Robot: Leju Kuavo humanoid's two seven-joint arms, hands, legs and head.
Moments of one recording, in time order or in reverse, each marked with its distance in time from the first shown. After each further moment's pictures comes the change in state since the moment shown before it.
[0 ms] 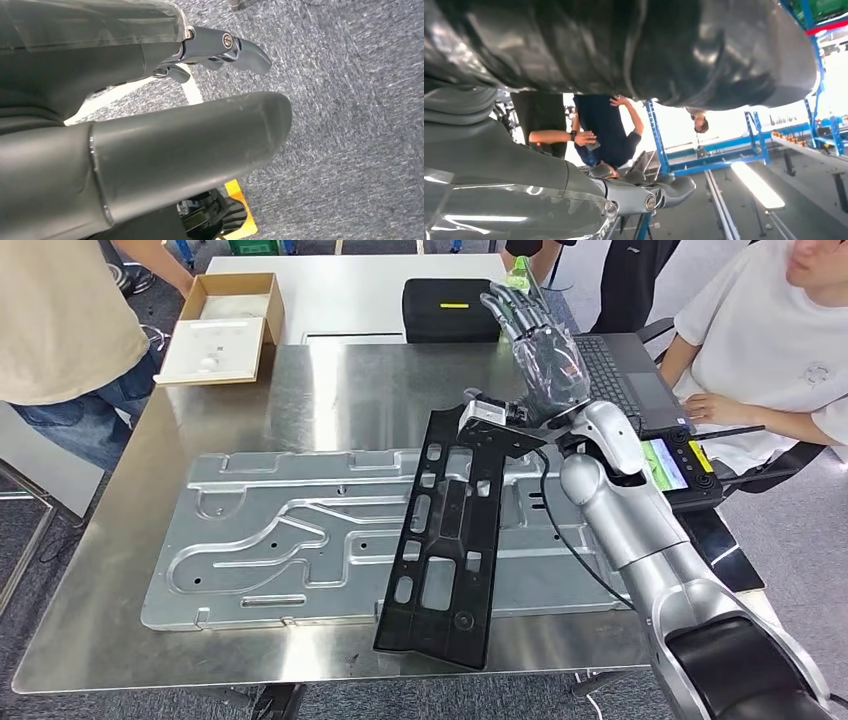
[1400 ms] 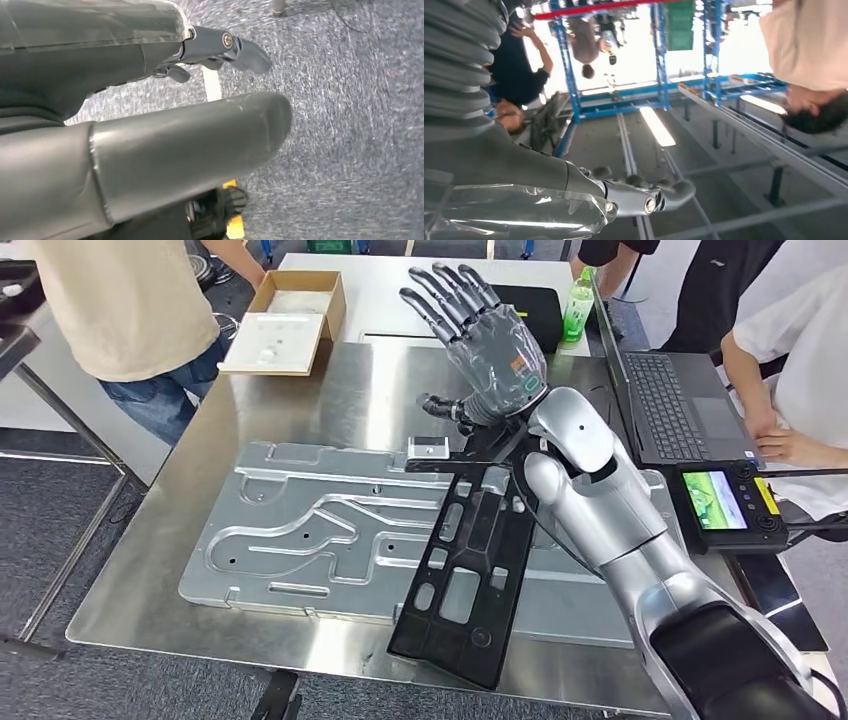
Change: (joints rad) left arm 0.018 0.006 0.056 0.000 0.031 0.022 -0.023; right arm -0.053 0.059 0.114 -0.103 0.227 -0.098 -0.020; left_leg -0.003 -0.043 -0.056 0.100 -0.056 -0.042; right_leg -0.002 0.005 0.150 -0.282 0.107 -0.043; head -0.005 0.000
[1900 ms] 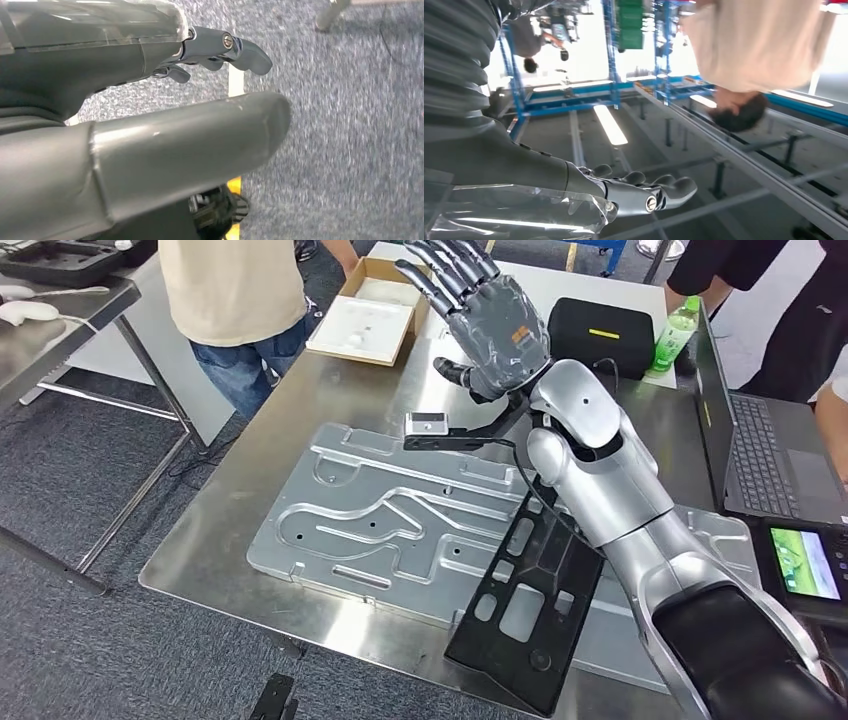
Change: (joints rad) left arm 0.015 -0.008 0.002 0.000 -0.001 -0.003 0.009; right arm -0.082 -0.002 0.006 0.041 0.001 0.025 0.000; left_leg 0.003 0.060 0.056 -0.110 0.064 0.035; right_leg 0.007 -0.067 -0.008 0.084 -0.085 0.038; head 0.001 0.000
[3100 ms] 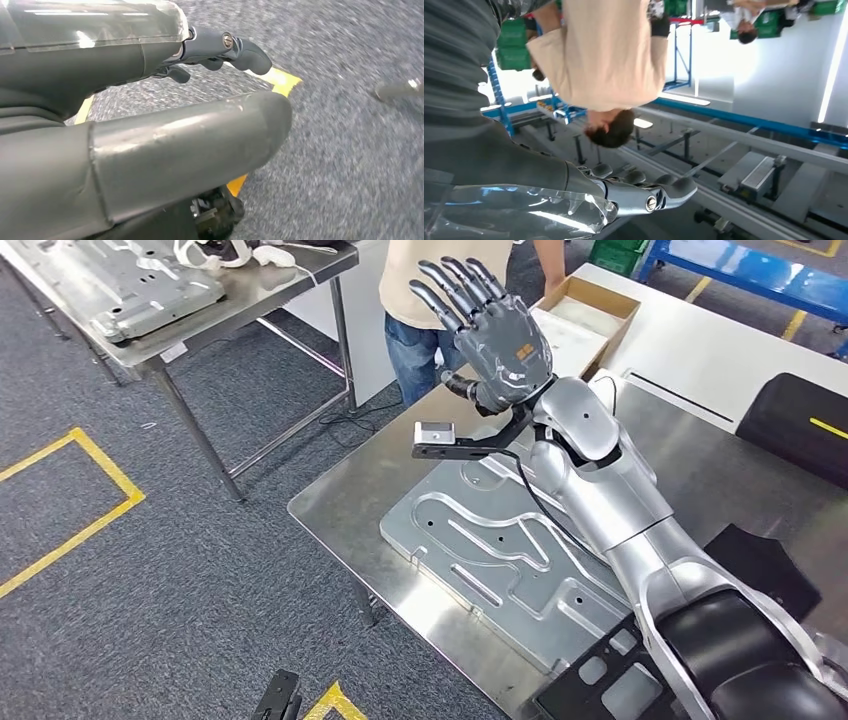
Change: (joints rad) left arm -0.006 -0.002 0.005 0.003 -0.010 0.003 0.012; right arm 0.038 -0.028 0.030 0.043 -0.036 -0.061 0.014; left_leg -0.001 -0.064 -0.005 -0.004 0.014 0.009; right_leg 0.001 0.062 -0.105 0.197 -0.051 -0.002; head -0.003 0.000
